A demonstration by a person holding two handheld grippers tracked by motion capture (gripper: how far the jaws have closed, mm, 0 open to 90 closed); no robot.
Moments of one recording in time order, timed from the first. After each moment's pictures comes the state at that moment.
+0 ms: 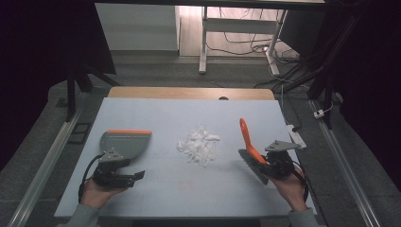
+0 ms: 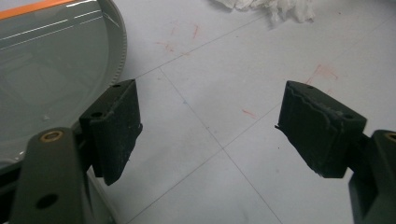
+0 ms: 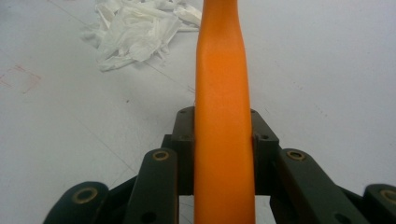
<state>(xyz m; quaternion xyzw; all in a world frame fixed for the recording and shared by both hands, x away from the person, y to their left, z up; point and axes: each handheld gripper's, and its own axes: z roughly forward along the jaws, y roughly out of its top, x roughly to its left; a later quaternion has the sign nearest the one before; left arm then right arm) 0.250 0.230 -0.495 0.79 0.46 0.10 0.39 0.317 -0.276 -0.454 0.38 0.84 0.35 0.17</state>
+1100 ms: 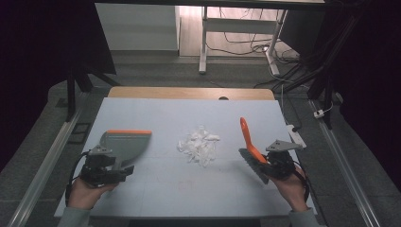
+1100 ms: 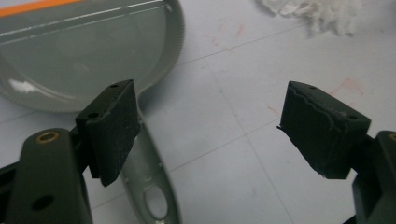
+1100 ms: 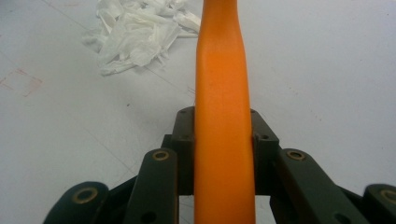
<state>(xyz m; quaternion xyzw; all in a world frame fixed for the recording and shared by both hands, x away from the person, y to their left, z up) 0.243 0.247 -0.465 0.75 0.56 0.11 0.33 0.314 -0.276 -0.450 0.37 0.84 0.35 0.17</state>
